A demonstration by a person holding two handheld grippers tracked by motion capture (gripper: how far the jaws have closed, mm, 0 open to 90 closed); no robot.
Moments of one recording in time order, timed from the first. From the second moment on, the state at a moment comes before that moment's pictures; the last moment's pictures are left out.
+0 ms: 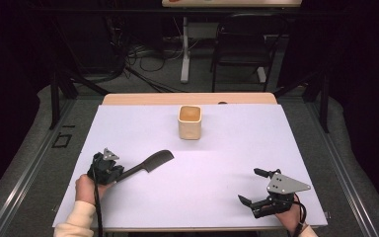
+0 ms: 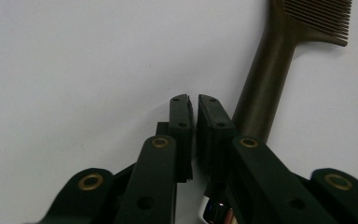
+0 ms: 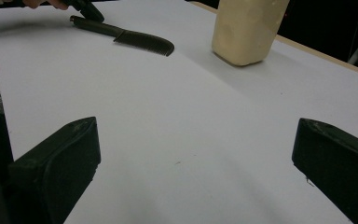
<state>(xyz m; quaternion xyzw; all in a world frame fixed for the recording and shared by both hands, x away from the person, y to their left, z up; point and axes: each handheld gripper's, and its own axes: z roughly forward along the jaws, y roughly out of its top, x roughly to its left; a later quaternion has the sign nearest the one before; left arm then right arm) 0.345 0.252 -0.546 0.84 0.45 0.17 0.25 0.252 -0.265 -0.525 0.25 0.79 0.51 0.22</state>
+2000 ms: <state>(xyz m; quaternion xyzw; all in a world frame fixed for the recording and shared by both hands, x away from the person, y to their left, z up) 0.353 0.214 -0.516 0.91 0.32 0.12 0.24 0.252 -0.260 -0.529 0.24 0.81 0.50 0.20</state>
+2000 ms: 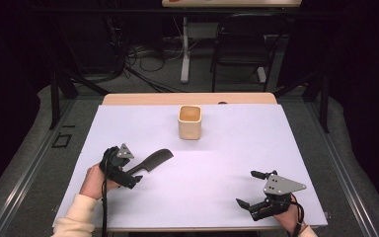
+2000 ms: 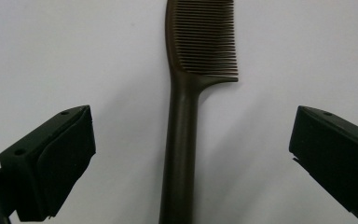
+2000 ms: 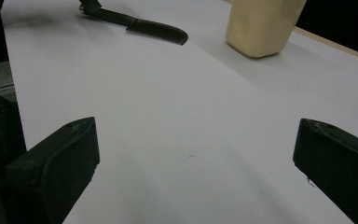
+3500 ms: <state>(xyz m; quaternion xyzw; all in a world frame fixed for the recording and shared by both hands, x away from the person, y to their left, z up) 0.404 0.174 -0.525 0.96 0.27 0.04 0.06 0.254 -0.260 -0.532 0.25 0.82 0.48 0.19</state>
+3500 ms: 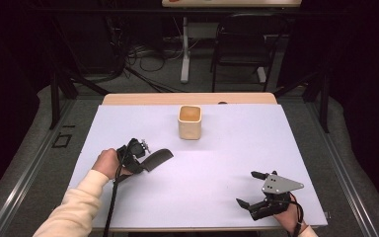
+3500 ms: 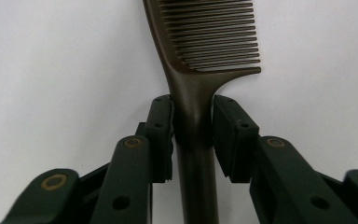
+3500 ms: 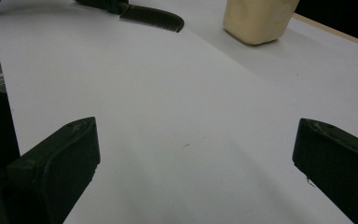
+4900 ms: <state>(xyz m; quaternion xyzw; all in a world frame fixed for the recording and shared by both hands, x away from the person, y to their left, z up) 0.375 0.202 -0.494 0.90 0.33 0.08 0.28 0.255 -0.259 -0.532 0.25 0.82 0.48 0.19</state>
